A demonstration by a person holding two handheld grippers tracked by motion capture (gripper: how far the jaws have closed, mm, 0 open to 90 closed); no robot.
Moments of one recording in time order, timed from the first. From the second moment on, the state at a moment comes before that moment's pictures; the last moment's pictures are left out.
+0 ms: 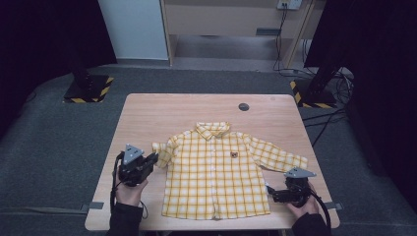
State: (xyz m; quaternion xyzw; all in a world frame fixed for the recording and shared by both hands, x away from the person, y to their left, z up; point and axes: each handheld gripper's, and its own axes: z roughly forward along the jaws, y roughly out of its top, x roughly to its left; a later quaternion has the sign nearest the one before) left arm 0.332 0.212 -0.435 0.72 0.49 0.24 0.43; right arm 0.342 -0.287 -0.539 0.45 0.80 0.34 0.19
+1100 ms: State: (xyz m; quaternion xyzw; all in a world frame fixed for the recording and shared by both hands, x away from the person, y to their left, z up) left arm 0.349 0.095 -0.490 0.85 0.37 0.21 0.31; right arm 0.342 -0.287 -0.539 0.45 0.81 0.34 0.19
